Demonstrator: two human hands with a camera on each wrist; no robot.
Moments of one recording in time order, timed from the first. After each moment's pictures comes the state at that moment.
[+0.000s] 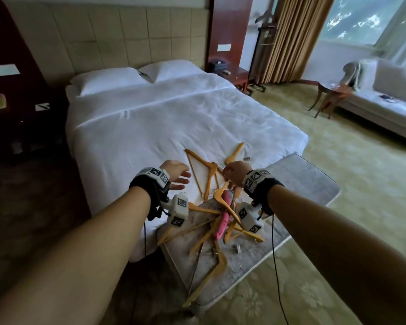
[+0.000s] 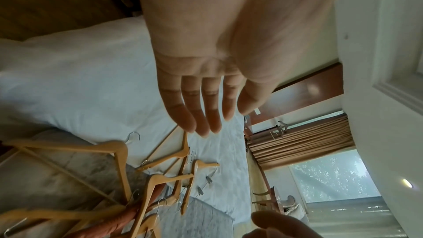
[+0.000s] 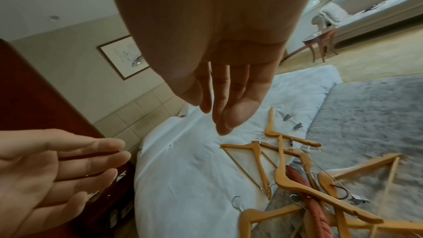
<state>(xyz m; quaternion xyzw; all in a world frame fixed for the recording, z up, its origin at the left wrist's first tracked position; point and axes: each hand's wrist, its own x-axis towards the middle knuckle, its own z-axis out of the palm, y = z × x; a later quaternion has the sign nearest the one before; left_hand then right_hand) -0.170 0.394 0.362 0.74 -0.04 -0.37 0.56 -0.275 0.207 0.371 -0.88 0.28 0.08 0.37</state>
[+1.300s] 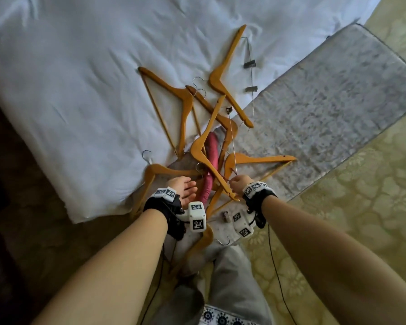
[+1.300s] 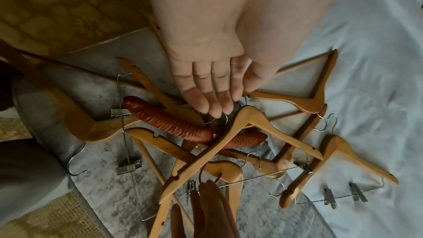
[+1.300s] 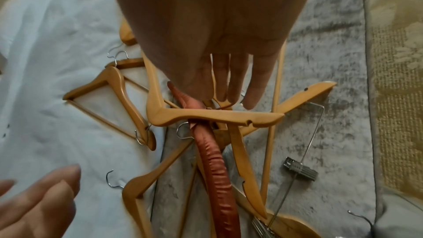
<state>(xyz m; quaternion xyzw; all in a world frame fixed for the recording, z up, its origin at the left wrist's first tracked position) -0.123 0.096 0.056 0.67 0.35 -0.46 0.47 -0.222 -0.071 -0.017 -0.68 0.42 0.35 0.49</state>
